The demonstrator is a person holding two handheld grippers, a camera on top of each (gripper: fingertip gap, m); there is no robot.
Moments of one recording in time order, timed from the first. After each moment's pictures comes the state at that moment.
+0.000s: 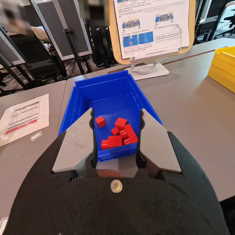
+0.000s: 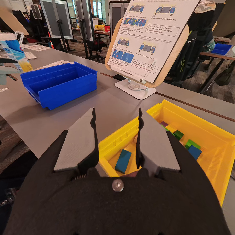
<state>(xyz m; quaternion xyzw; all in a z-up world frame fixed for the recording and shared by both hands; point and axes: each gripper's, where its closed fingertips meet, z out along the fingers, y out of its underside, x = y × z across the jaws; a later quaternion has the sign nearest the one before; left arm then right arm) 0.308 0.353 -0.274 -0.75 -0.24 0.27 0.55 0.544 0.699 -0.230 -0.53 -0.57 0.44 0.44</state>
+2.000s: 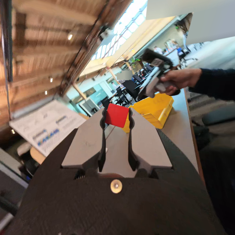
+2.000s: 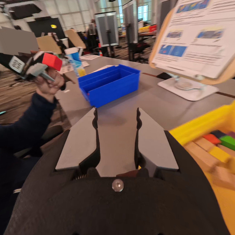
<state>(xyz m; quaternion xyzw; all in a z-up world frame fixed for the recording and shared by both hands) 0.489 0.413 -0.187 -0.57 0.26 0.19 0.76 0.546 0.617 -0.243 -0.46 -0.61 0.57 0.30</state>
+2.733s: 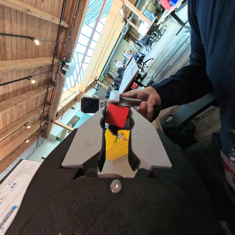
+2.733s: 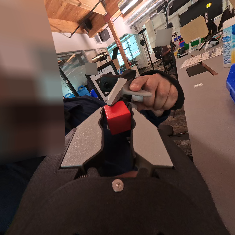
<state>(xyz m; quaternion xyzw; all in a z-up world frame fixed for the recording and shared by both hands) 0.641 0.454 -0.222 -0.49 0.46 0.18 0.71 0.619 0.426 -0.222 -0.21 -0.63 0.74 -0.11</state>
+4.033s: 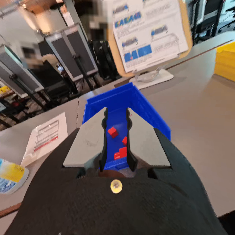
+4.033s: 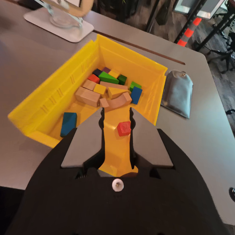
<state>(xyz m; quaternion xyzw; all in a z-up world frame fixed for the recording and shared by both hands) 0.306 0.350 -0.239 -0.74 -0.17 0.34 0.55 0.594 0.814 -0.302 -0.69 -0.53 0.20 0.45</state>
